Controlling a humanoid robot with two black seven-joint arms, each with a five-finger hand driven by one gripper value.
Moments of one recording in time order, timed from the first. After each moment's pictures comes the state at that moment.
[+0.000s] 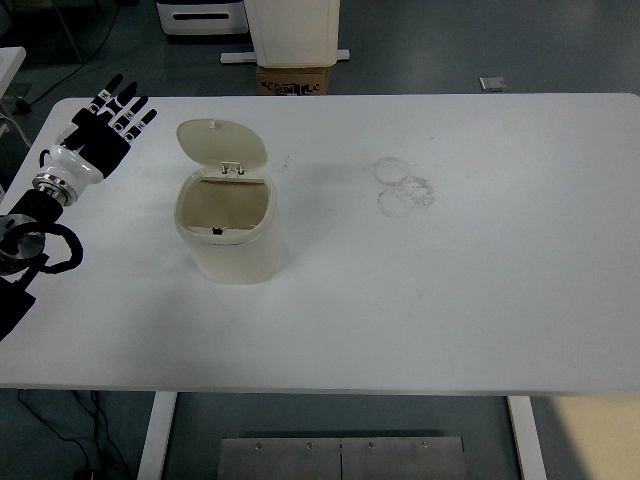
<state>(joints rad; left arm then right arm) -0.80 0.37 -0.81 -0.53 -0.20 -0.45 -0.07 0.00 0.00 0.28 0.14 -0.22 0.07 0.42</state>
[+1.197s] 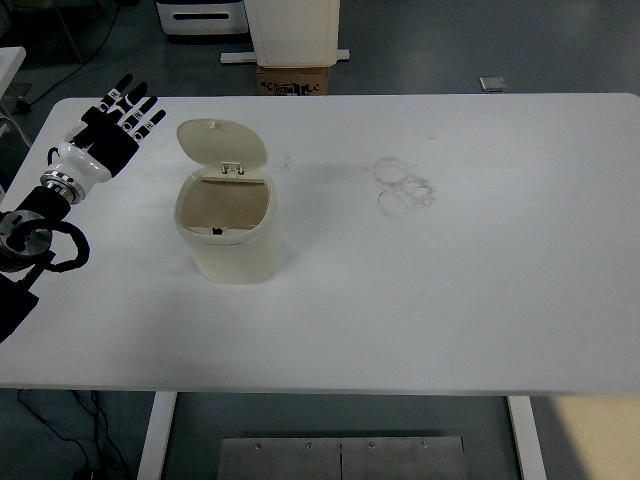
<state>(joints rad) -0.79 0.38 -0.81 -0.61 -0.19 -0.39 -0.06 0.00 0.00 0.28 0.14 -0.22 0.07 0.42</state>
